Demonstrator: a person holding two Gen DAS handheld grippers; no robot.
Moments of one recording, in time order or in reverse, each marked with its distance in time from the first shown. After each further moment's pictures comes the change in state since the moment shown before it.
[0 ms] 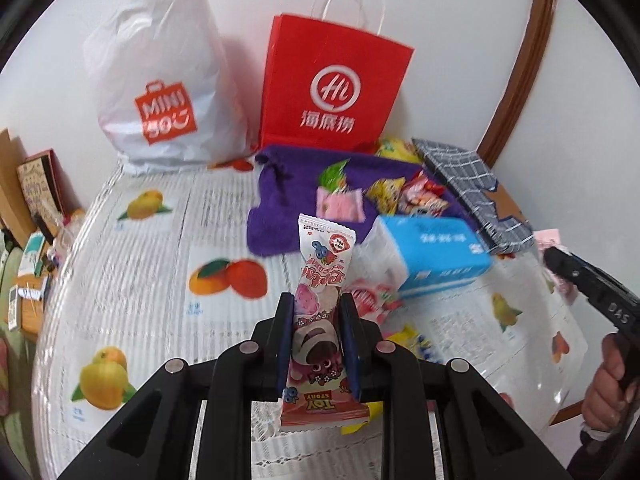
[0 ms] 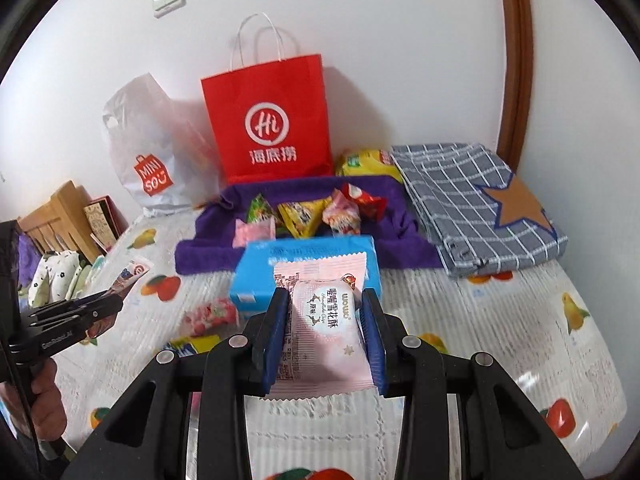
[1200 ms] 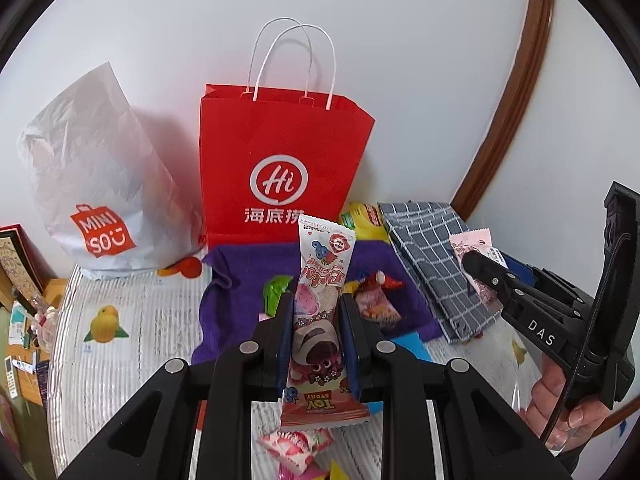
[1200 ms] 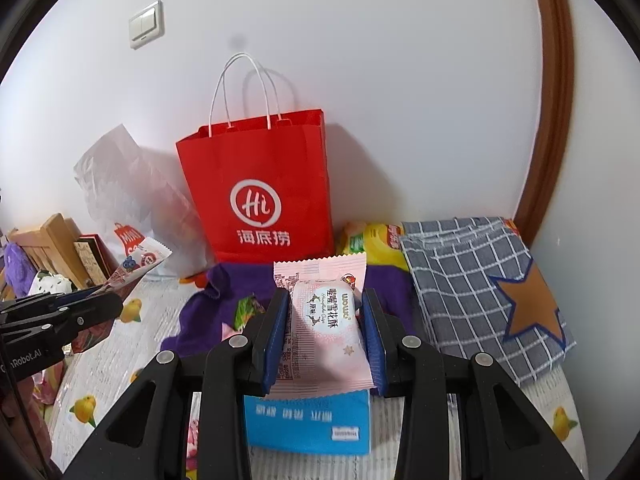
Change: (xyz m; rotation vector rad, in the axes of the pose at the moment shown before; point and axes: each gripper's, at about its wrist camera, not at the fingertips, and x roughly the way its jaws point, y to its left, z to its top) left arm 0.022 -0.057 0.146 0.030 -0.041 -0.054; right arm 0.059 -0.004 0.139 -0.032 -0.054 0.005
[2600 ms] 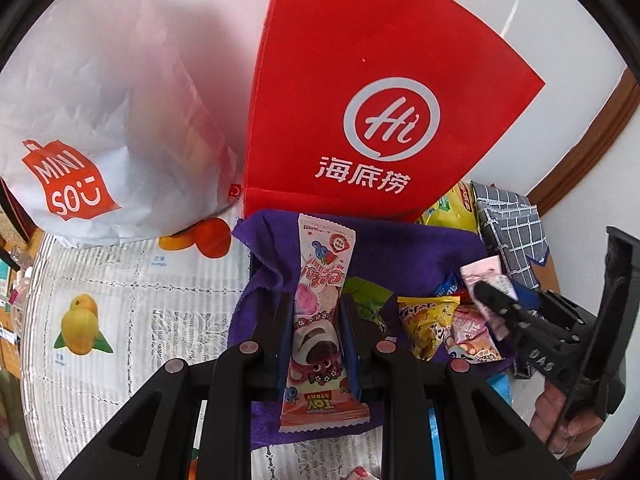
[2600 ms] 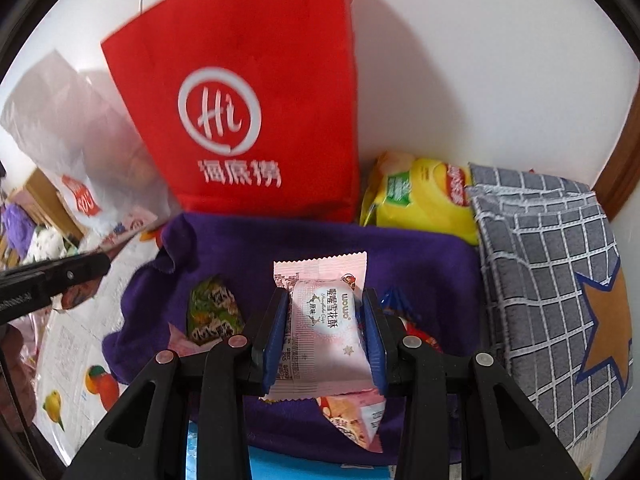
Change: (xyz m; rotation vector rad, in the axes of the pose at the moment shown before) left arm 0.147 0.087 0.021 -0.160 0.224 0.063; right arm 0.186 -0.001 -0.008 -0.078 0.322 0.054
